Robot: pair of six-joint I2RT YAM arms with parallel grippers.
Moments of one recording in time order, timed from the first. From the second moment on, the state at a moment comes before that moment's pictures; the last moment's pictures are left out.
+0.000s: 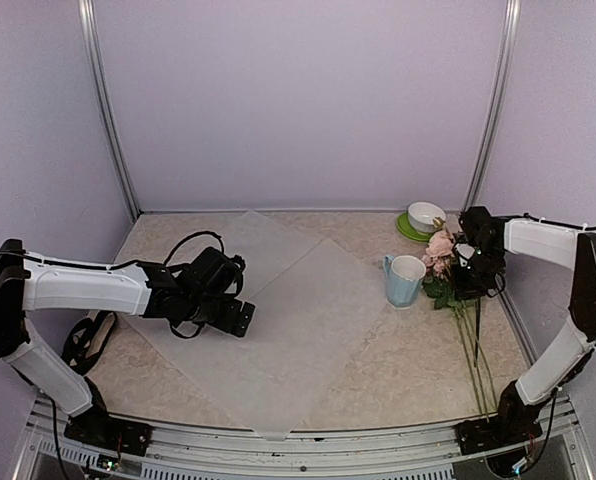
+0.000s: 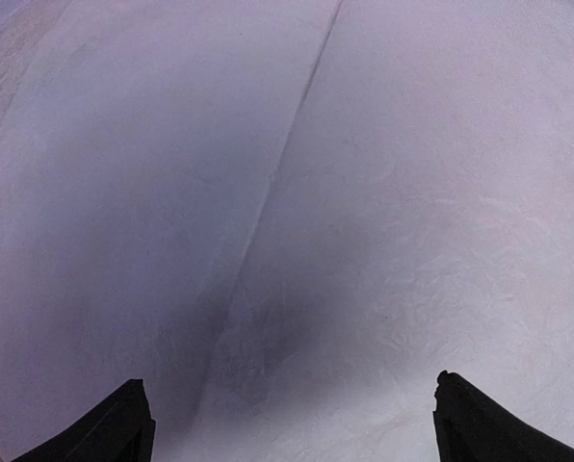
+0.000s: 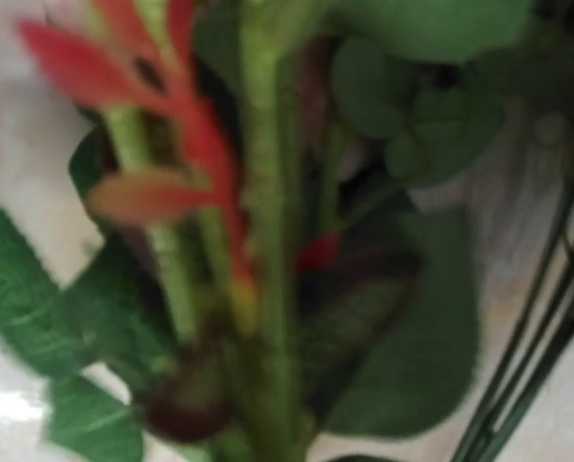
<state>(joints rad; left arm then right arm) -0.87 1.53 0.89 -0.35 -0.35 -0.33 0.12 1.57 1.07 -0.80 0.09 0.14</state>
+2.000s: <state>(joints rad) -0.72 1.42 0.82 -0.35 -0.31 -0.36 0.77 2.56 2.41 -0.42 -0.42 0.52</state>
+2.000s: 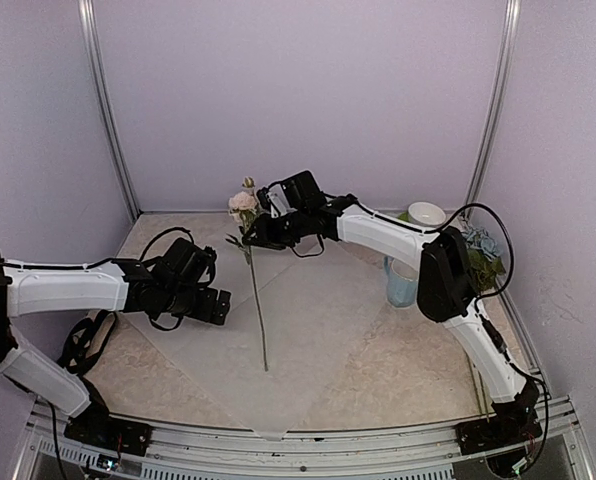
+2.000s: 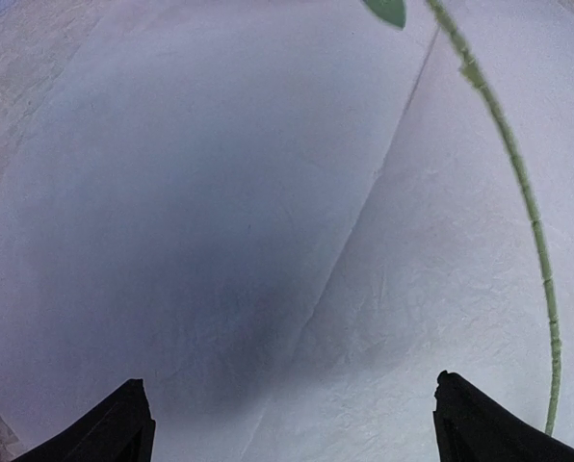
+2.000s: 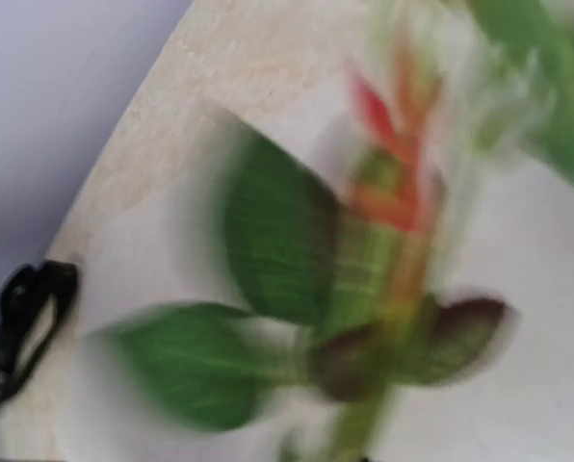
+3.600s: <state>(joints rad) -0.75 1.47 0.83 -0.33 -0.29 -0.36 0.03 1.53 0.88 -0.76 -0.08 0.22</state>
